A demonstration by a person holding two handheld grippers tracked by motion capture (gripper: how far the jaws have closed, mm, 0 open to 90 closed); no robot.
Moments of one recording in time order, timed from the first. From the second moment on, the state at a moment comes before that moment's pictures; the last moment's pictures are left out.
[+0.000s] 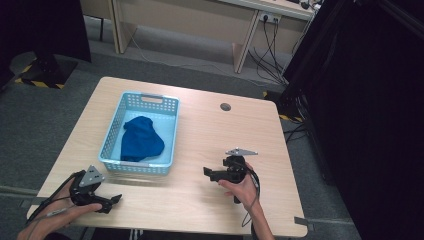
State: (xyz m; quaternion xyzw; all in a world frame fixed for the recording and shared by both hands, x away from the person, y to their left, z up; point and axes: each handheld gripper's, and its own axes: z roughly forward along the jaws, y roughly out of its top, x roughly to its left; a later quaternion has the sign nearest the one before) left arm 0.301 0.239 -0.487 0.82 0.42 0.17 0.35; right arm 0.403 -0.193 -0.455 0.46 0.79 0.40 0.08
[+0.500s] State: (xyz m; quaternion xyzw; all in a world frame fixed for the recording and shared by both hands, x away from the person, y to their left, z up) left arm 0.301 0.239 -0.487 0.82 0.42 0.17 0.35; right arm 0.395 -0.200 -0.461 0.46 0.79 0.39 0.08
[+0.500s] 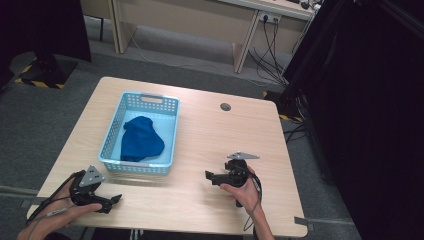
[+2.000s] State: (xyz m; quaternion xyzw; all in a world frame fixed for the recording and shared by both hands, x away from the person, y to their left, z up) left arm 0.301 0.239 -0.487 0.82 0.42 0.17 0.35; right arm 0.372 -0.217 -0.471 0.47 0.79 0.38 0.08
